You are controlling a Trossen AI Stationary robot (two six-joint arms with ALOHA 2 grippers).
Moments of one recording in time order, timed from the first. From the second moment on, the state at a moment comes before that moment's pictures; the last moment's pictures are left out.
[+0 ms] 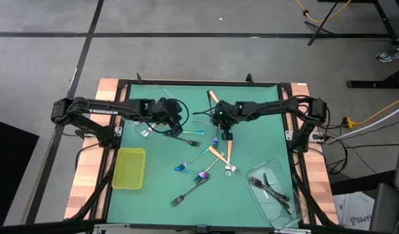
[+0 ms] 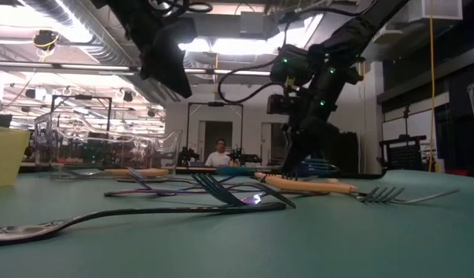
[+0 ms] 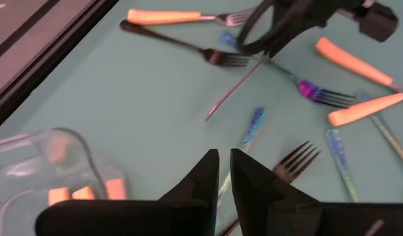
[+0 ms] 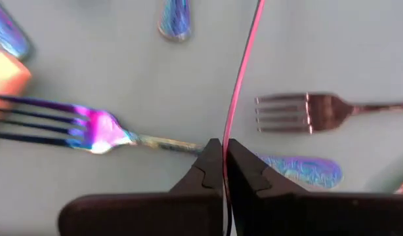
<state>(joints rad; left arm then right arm) 0.13 1.34 1.00 -0.54 -0.27 -0.34 -0.26 1.76 1.01 -0.33 -0.08 -0.34</state>
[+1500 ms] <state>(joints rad) -0.07 1.46 1.00 -0.43 -0.16 -0.33 -0.08 1.76 1.18 -0.29 -0.29 -0.35</state>
